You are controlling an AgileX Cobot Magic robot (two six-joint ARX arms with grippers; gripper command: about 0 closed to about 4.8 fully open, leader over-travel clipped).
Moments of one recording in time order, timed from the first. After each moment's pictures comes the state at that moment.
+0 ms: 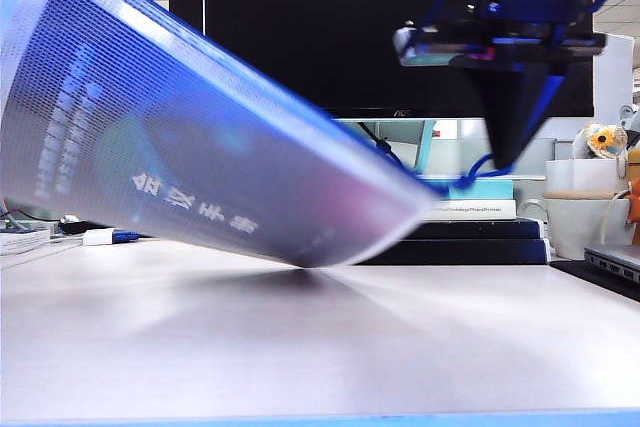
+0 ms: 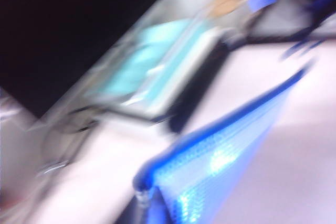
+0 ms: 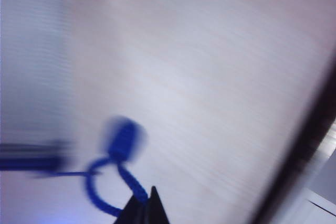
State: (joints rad) left arm 0.02 0.76 0.68 -0.25 0.88 0.75; right arm 0.59 1.51 1.27 -1.00 0.11 0.08
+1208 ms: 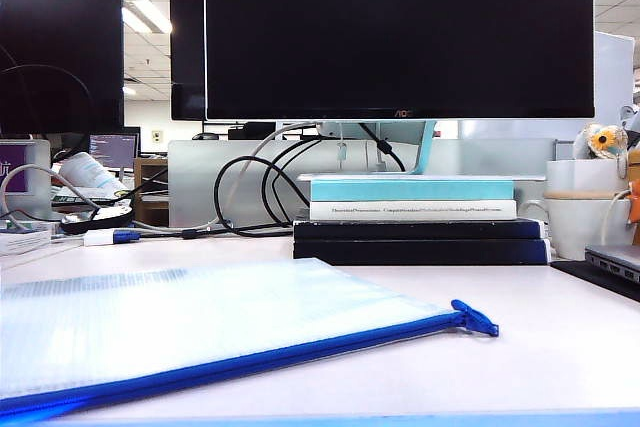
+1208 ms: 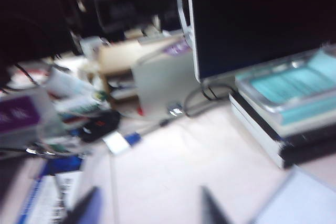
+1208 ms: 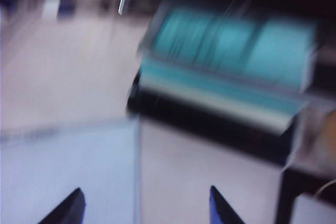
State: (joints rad) left arm 0.02 0.48 0.68 -0.27 0.23 0.18; right arm 0.58 1.09 1.27 -0.66 0.16 0.15
